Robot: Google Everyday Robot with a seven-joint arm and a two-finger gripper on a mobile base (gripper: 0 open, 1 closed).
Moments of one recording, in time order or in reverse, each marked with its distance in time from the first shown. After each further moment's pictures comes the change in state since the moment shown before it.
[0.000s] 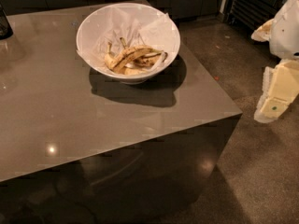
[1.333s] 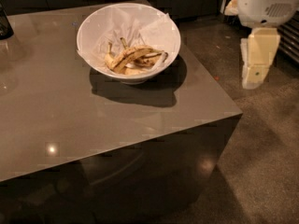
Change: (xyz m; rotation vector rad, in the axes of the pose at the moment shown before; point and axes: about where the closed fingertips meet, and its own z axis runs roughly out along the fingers) arm -0.035 -0.057 0.000 0.024 0.142 -0.218
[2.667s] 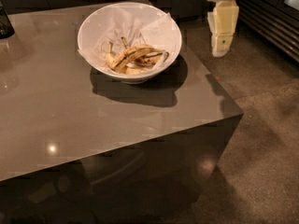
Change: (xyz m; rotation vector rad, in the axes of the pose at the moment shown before) arm -0.055 -0.086 0.013 0.046 -0.042 -0.170
